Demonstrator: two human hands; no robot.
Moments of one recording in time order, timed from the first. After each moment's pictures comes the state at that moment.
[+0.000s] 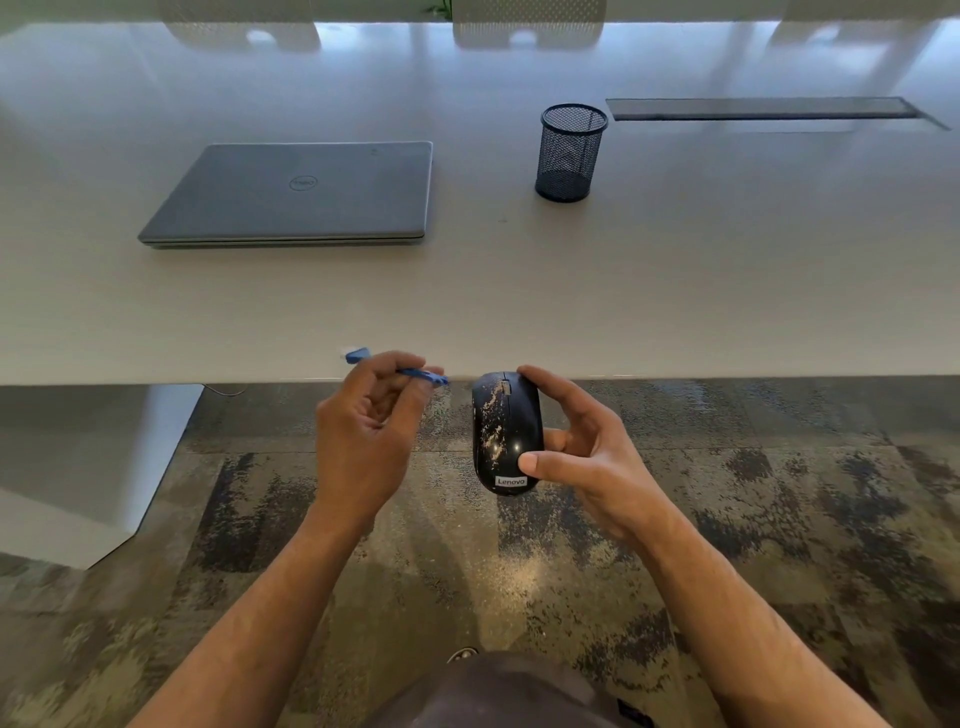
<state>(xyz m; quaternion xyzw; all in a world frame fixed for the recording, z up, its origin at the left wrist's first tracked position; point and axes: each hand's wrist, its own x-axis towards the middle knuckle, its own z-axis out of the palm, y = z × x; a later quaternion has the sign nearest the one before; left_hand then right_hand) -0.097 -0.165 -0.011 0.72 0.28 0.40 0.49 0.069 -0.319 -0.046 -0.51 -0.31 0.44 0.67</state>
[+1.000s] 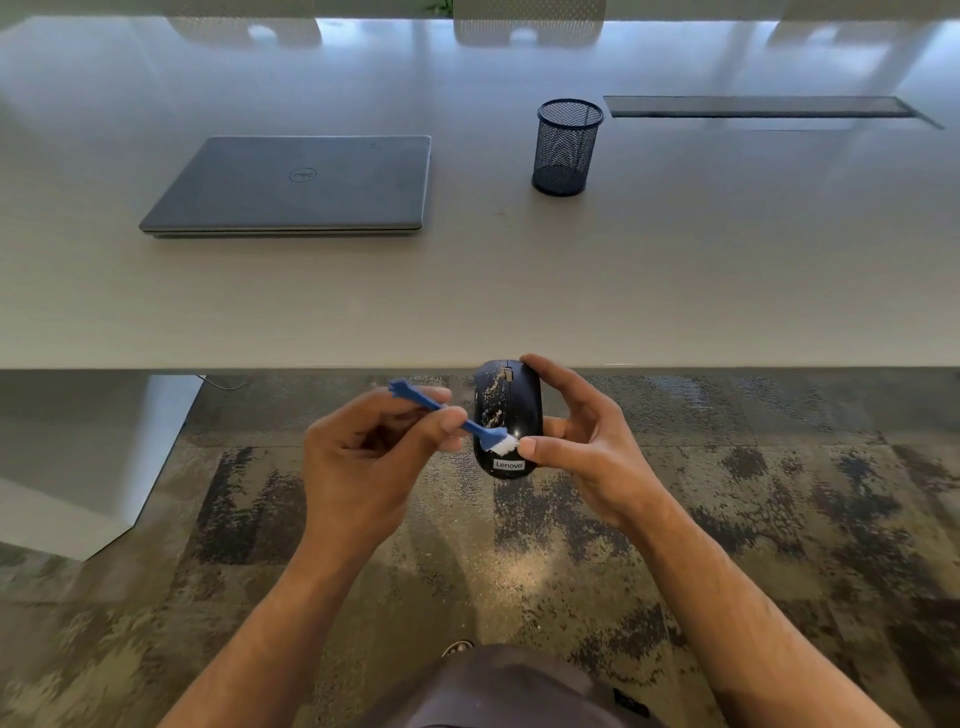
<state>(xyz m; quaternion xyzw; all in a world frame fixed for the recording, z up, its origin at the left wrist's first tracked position) -0.117 -0.210 0.007 0.68 0.19 0.44 0.56 0.071 -0.325 -0.047 -0.49 -0.32 0.43 0.69</state>
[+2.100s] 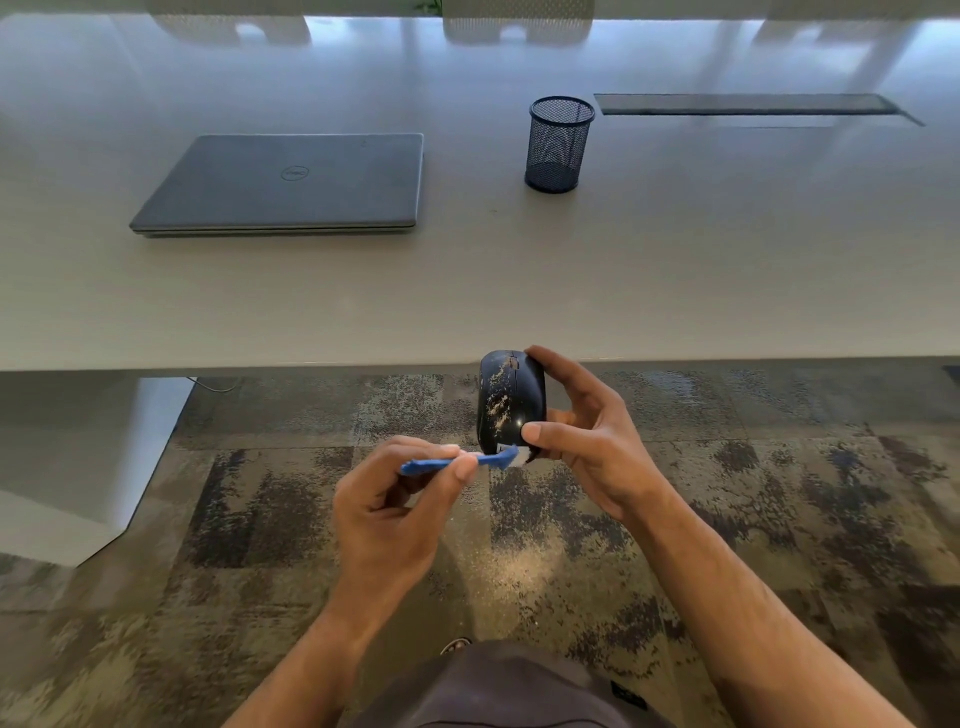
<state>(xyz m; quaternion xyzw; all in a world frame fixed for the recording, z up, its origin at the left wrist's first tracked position) -0.124 -0.232 -0.035 0.69 0.14 0.48 0.52 0.070 -0.326 -0.045 -0.49 -0.28 0.43 0.71</state>
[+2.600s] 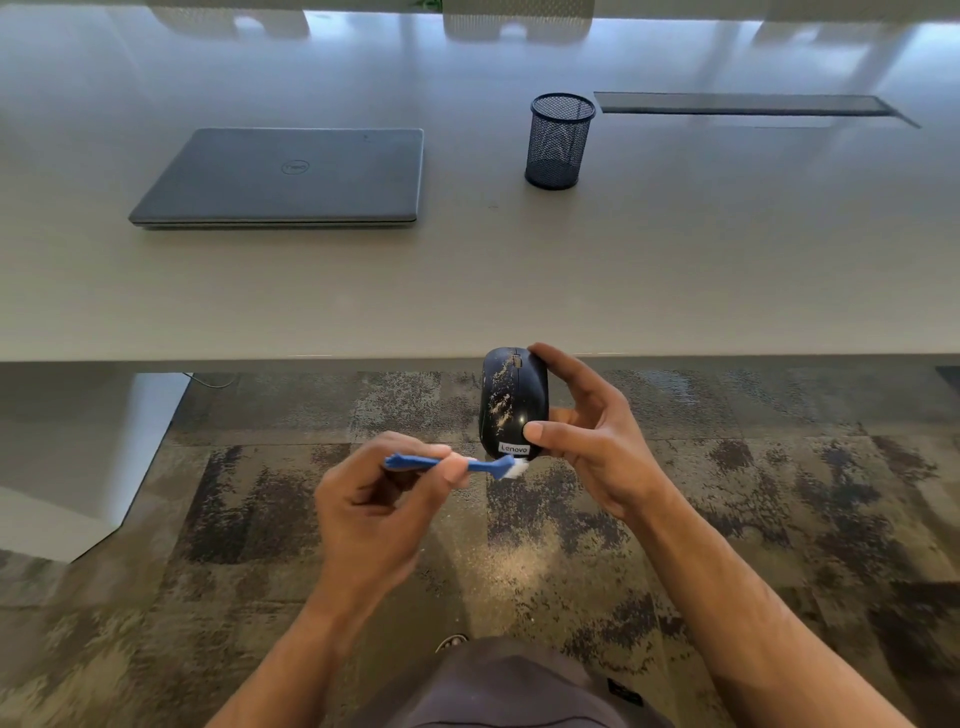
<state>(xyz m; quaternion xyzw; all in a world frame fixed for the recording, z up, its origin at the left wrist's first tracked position) -0.134 -0.230 -0.030 0.68 0.14 0.48 0.54 0.067 -0.332 -0.044 -0.50 -0.28 0.42 0.70</state>
